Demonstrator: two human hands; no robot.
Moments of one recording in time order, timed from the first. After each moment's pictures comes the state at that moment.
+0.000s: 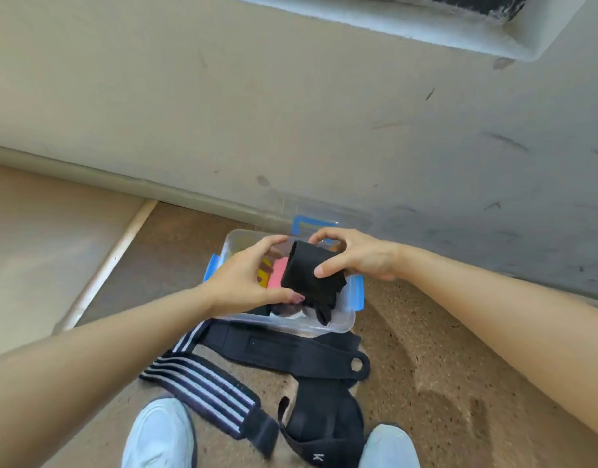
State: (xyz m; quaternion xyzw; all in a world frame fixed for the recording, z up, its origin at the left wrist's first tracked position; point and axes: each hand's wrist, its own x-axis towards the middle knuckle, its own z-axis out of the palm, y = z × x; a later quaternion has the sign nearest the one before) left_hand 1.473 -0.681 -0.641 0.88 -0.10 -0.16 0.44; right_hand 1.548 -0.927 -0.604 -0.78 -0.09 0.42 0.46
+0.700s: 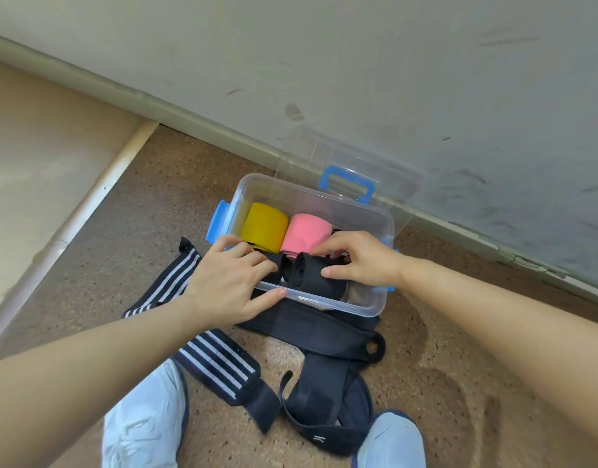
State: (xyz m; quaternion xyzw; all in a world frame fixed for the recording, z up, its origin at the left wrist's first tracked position) left_hand 1.437 -0.653 -0.756 0.98 -0.20 -0.01 0.04; right_hand 1.555 -0.910 -0.727 -0.86 -0.32 0.33 0.22
